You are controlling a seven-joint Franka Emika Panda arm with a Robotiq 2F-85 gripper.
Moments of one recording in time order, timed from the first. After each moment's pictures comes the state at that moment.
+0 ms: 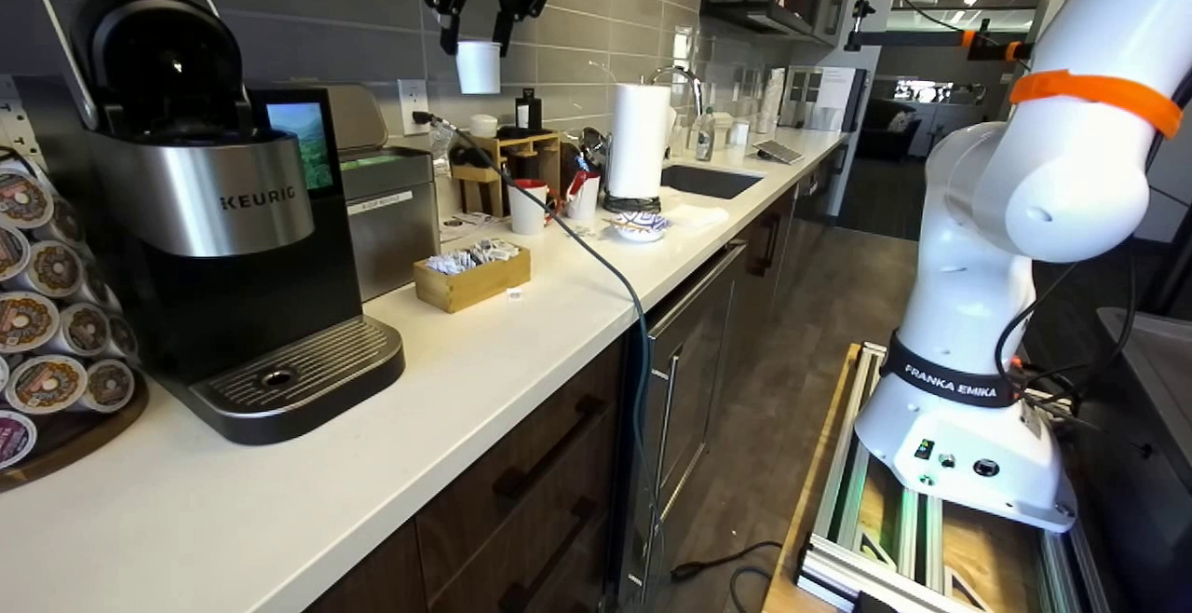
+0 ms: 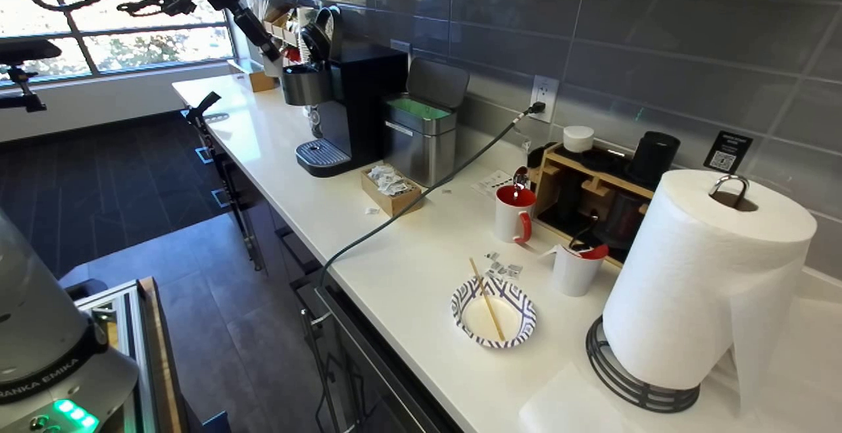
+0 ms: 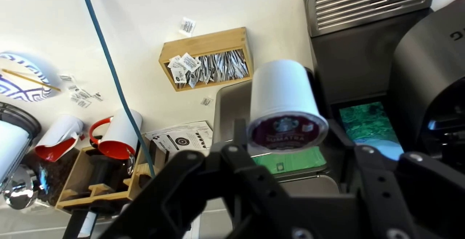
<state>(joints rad) 0.30 -0.31 0.32 -2.07 -0.39 2.06 1.06</state>
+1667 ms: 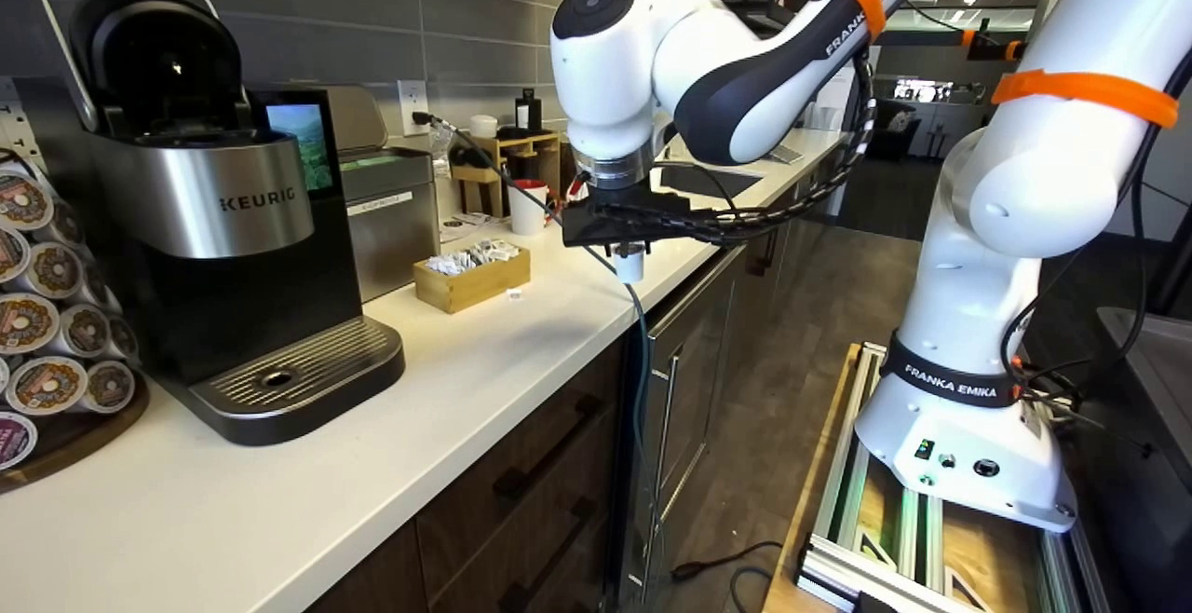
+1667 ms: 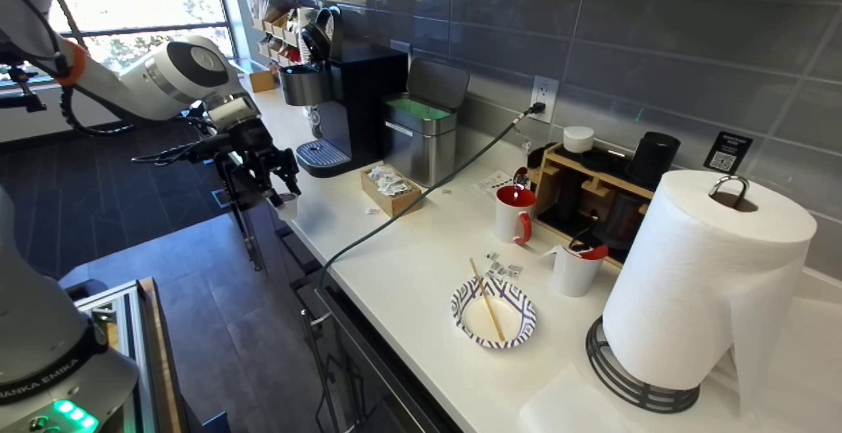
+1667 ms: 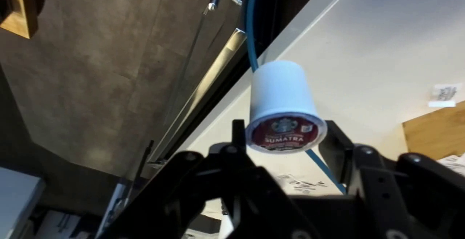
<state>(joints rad) 0.08 -0.25 0.43 -2.59 -0.66 2.12 1.93</state>
